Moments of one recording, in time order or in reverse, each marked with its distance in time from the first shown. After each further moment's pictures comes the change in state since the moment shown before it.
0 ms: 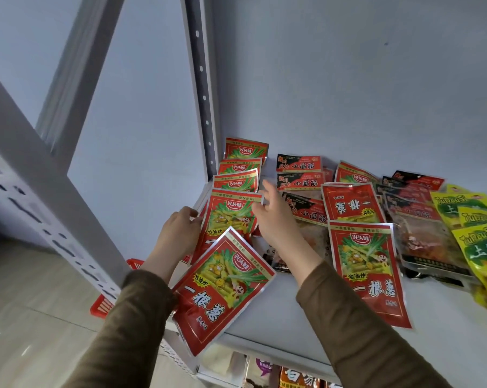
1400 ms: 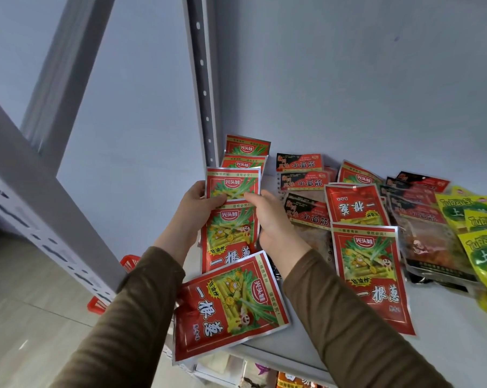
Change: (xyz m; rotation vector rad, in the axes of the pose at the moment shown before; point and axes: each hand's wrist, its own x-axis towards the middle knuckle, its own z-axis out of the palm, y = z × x) left_hand 0.027 0.035 0.012 -0.693 -0.093 0.004; right_hand 0.030 0.007 0.023 0.699 -0.011 0.340
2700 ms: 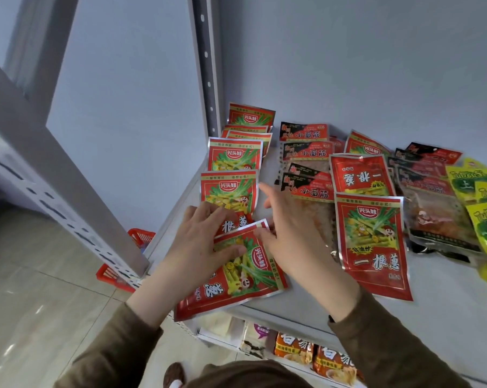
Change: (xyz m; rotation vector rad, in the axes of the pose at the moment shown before) left_hand -0.113 -0.052 -0.015 0.843 -0.134 0.446; right_hand -0.105 0.016 -0.047 -1.380 -0.060 -0.602
